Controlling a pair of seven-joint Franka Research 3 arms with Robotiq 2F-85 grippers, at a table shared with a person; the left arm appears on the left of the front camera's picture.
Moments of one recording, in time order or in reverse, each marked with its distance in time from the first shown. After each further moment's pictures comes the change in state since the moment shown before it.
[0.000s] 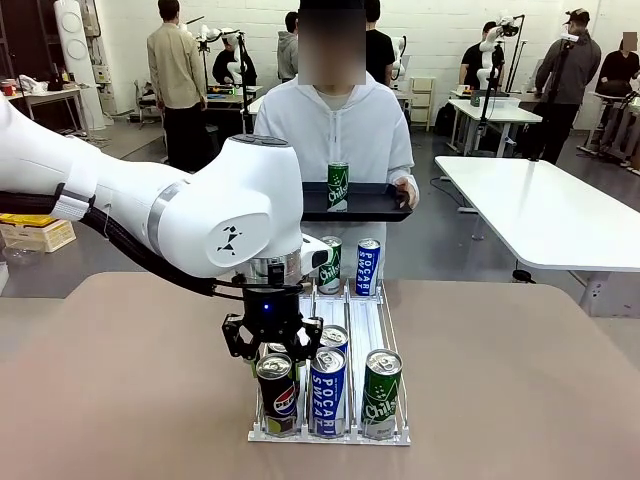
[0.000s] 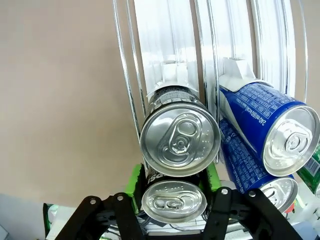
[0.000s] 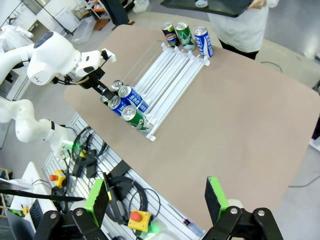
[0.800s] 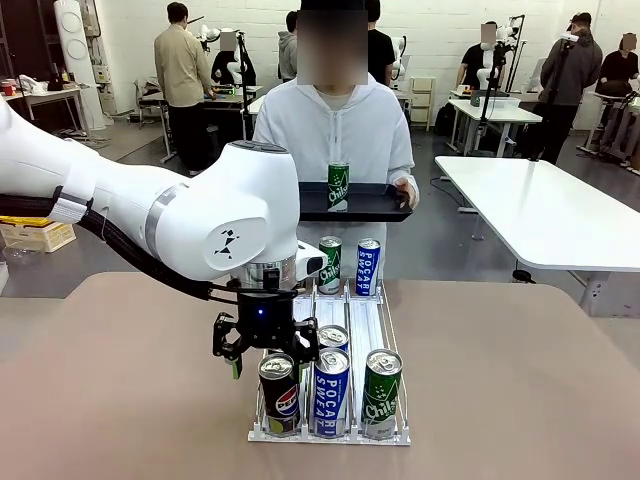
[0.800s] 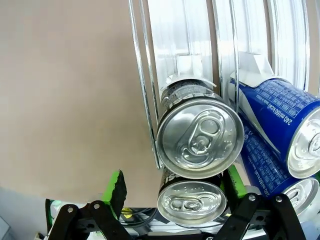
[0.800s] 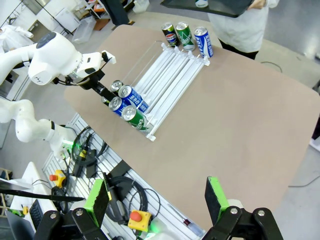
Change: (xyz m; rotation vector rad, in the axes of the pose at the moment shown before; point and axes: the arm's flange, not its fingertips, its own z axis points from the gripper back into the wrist) left arm -0.001 0.007 -0.008 0.024 0.027 0.010; right arm 0.000 0.000 0.000 0.000 0.000 0.000
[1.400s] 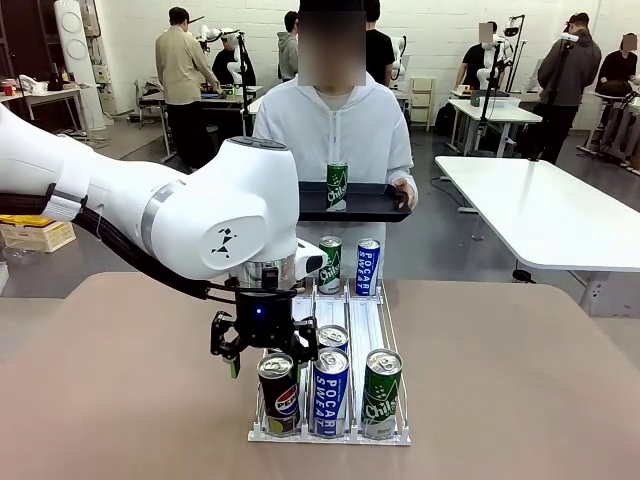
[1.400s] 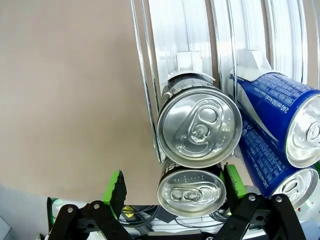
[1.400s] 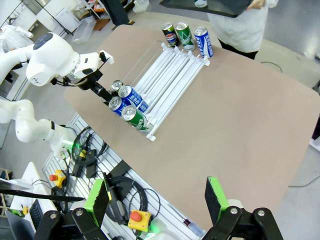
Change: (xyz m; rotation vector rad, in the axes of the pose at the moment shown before) left arm -0.006 0.001 0.005 0.008 -0.007 -0.005; right arm 0.000 0.000 0.000 0.000 0.000 0.000
